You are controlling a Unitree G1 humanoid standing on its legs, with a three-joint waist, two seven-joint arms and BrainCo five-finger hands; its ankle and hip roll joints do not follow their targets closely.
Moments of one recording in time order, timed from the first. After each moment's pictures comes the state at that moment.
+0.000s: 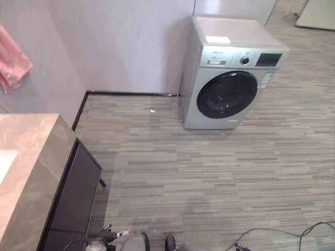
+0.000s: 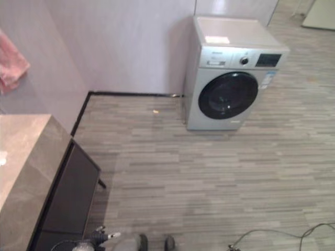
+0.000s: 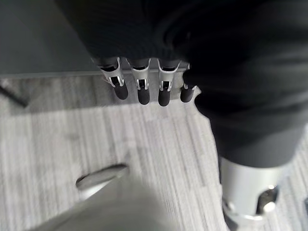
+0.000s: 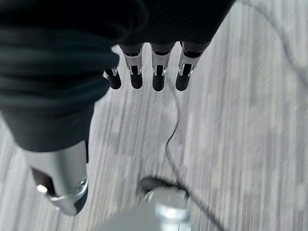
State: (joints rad) left arm -0.09 0.27 -0.20 1.28 -0.16 -0.09 0.06; right arm 0.04 -0.32 0.25 1.27 0.19 -0.11 0.02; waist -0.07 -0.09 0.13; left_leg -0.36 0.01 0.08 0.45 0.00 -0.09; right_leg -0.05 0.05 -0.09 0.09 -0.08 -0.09
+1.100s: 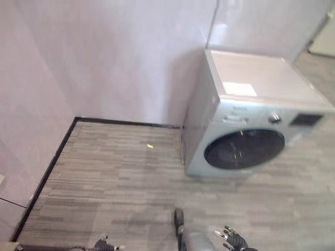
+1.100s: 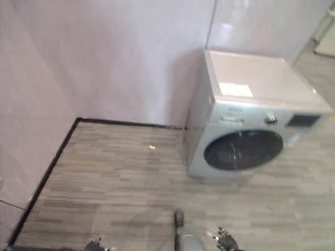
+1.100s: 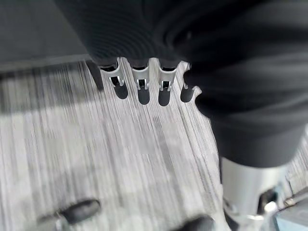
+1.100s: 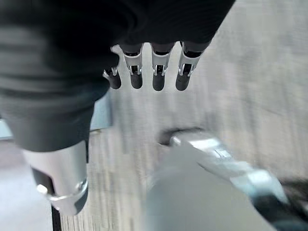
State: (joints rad) left arm -0.03 0.27 -0.25 1.34 -0.02 -0.10 0.10; right arm 0.11 -0.27 0.22 1.02 0.46 -0.11 0.11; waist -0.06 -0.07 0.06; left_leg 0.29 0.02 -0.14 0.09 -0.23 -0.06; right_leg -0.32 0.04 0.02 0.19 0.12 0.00
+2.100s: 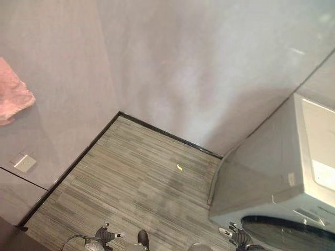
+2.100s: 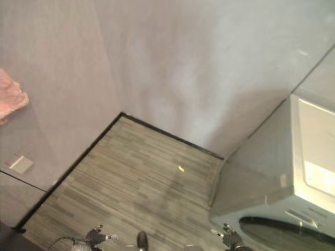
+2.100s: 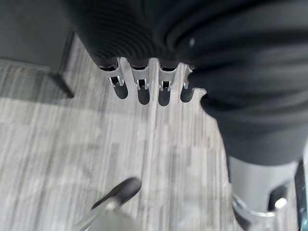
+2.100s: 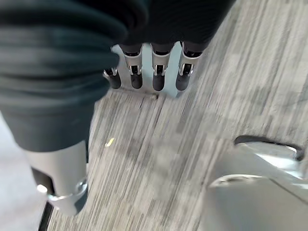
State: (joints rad) left arm -0.08 0.30 -0.26 1.26 -0.02 -0.10 0.11; right arm 0.11 -0.30 0.21 0.99 0.42 -0.13 0.09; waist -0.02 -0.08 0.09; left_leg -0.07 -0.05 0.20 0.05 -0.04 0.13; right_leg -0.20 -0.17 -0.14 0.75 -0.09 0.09
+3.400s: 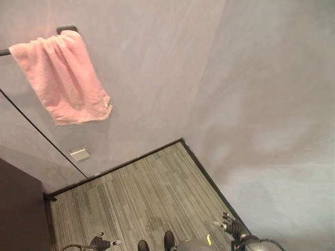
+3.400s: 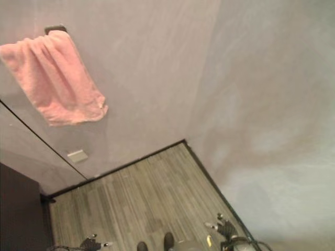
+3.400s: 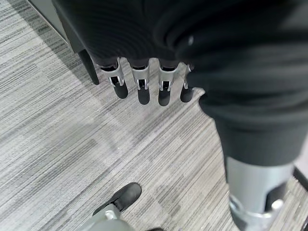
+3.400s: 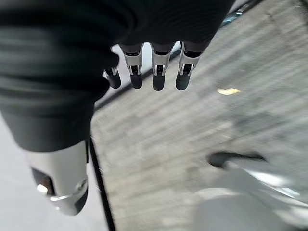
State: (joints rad) left arm -0.05 0.30 -0.21 1.35 -0.06 -0.12 0.11; right arm 0.11 -0.31 0.29 0.94 0.34 -0.13 0.09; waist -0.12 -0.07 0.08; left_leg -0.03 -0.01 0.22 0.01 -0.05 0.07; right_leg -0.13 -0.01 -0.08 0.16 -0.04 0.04
